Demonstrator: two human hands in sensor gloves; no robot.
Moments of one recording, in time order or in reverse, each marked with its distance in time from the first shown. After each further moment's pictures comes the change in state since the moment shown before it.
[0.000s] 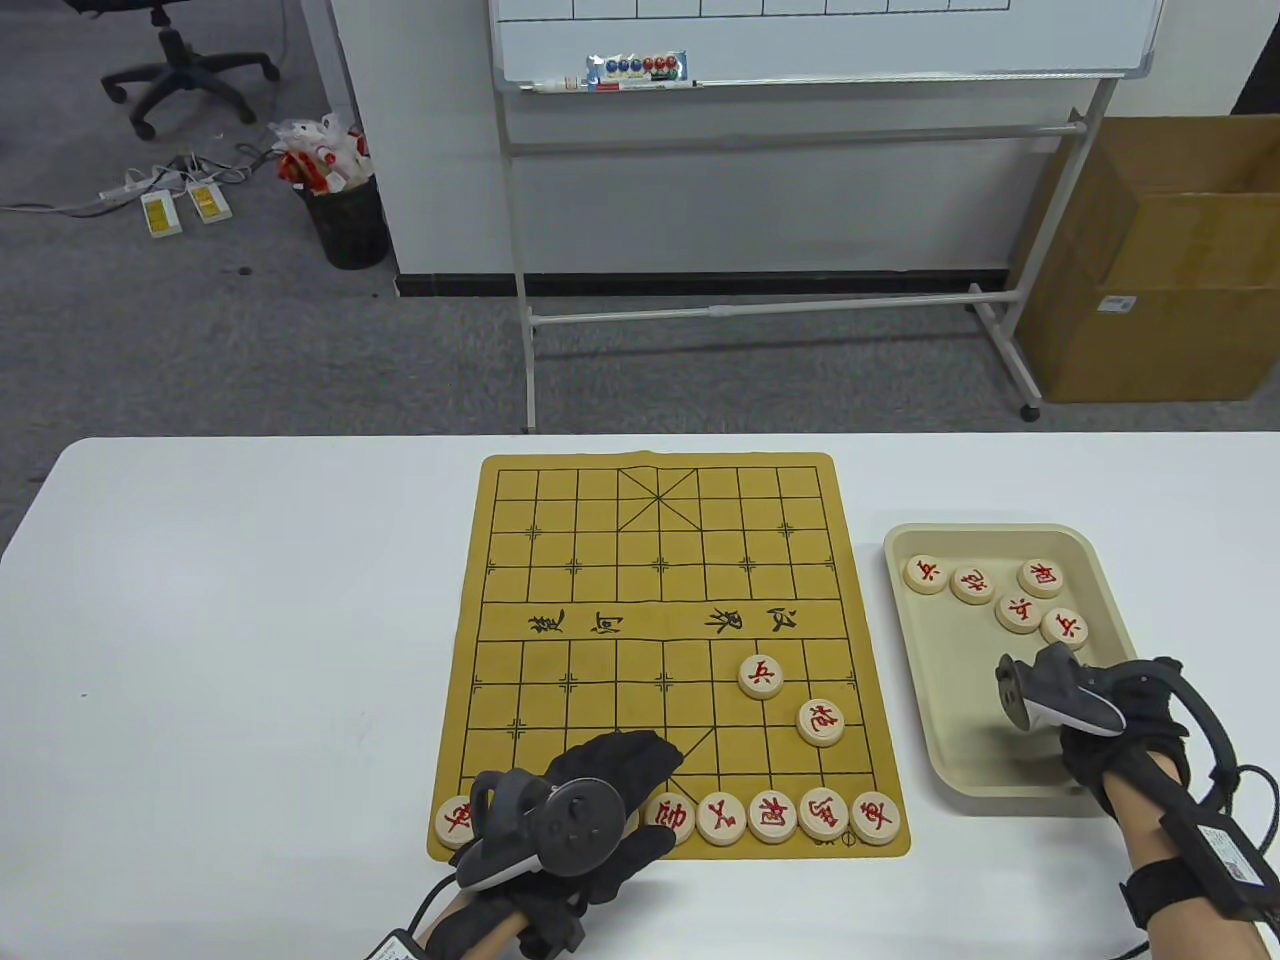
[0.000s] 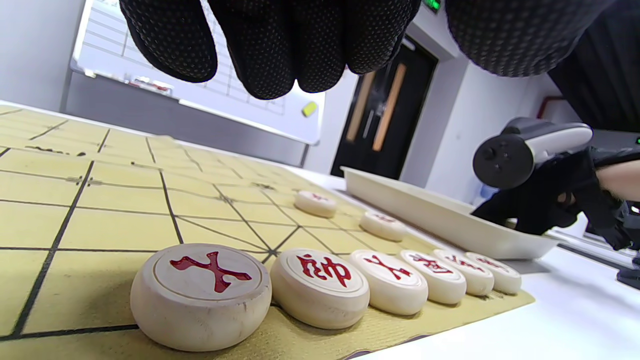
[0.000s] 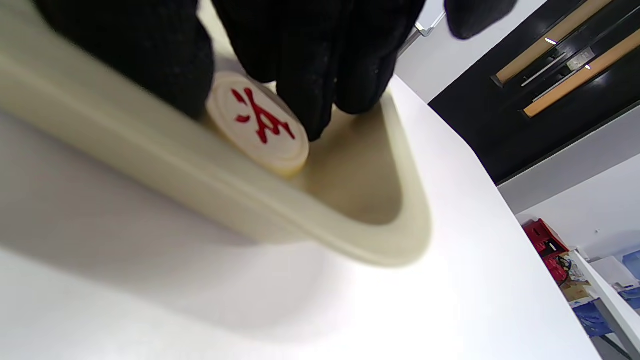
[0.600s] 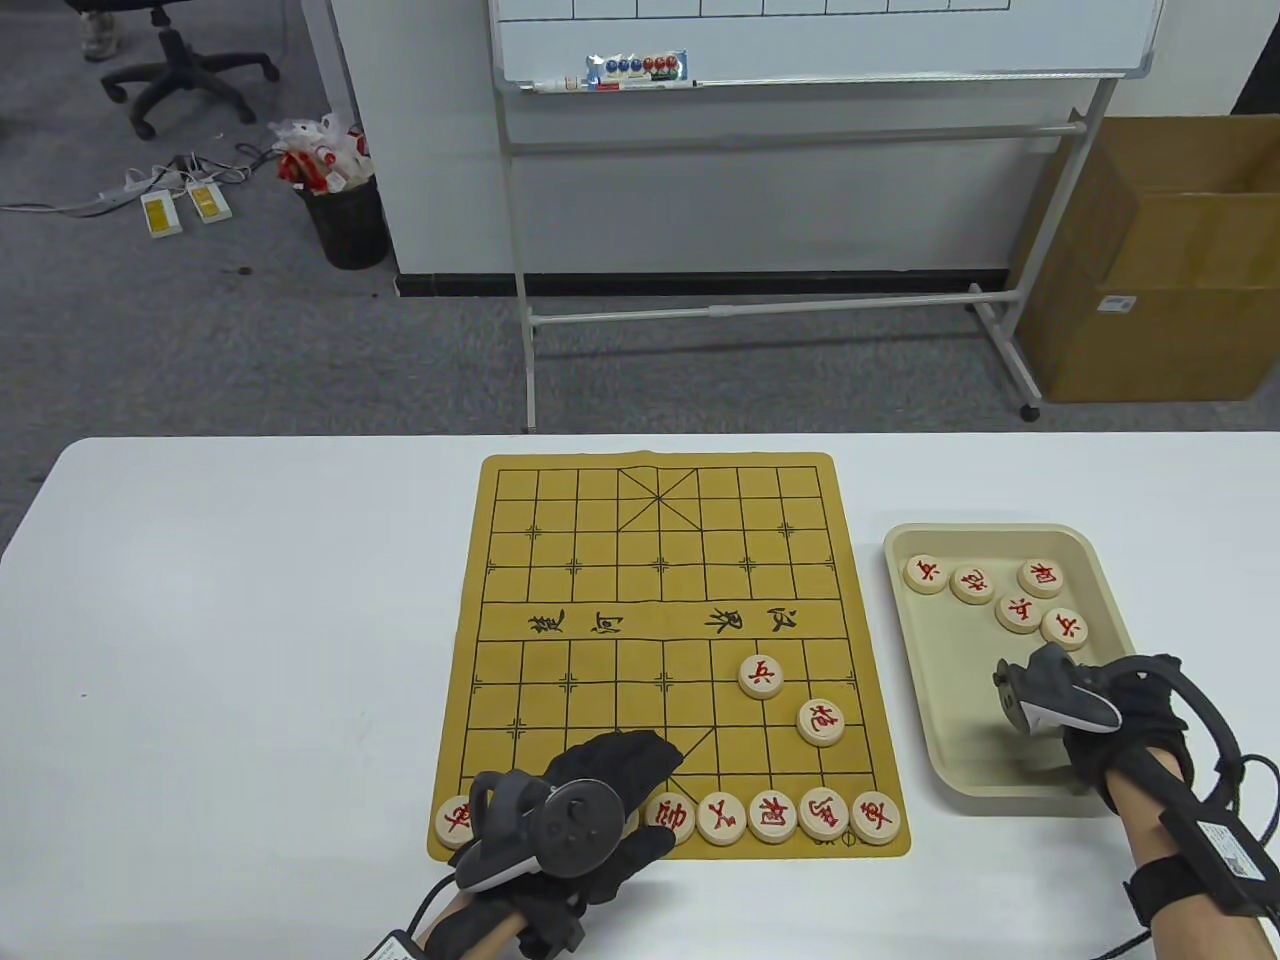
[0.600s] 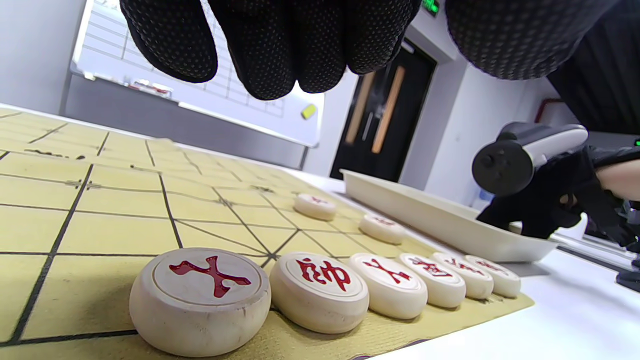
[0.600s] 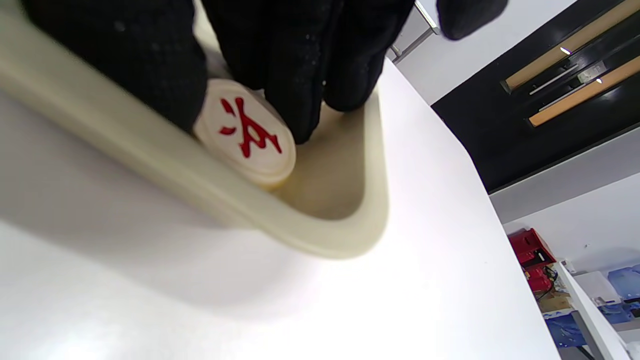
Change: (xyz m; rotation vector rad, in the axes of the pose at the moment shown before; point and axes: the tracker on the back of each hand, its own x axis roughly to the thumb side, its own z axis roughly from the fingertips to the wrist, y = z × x) left_hand 0.000 0.000 0.000 0.006 -0.001 0.002; right_hand -0.002 -0.002 0.004 0.047 -0.024 0.089
